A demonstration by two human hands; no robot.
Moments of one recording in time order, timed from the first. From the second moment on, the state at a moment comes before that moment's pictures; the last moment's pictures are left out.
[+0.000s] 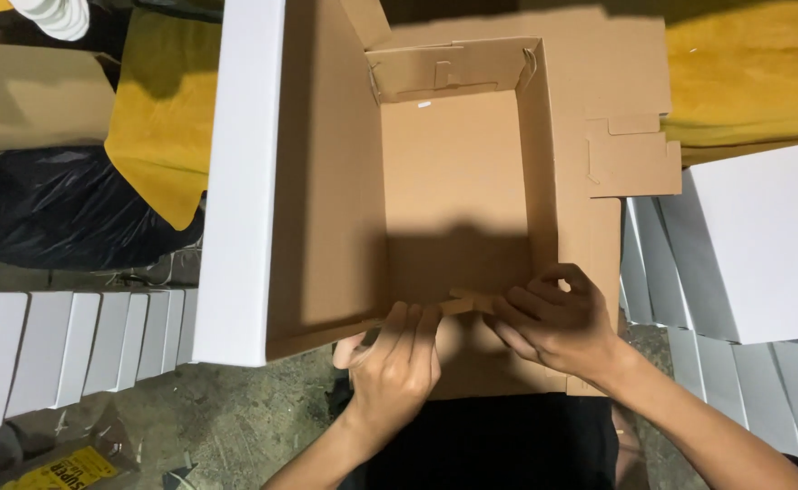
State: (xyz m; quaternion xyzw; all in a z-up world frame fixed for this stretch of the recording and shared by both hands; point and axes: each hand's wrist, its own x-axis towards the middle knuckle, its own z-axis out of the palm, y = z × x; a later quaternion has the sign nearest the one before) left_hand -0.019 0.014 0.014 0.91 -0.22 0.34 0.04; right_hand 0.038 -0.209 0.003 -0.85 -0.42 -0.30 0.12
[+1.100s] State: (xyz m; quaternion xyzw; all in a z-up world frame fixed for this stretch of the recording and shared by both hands) left_hand -0.031 0.040 -0.117 0.81 -0.30 0.41 0.29; right_hand -0.002 -0.263 -0.039 -0.87 -0.03 -0.22 0.45
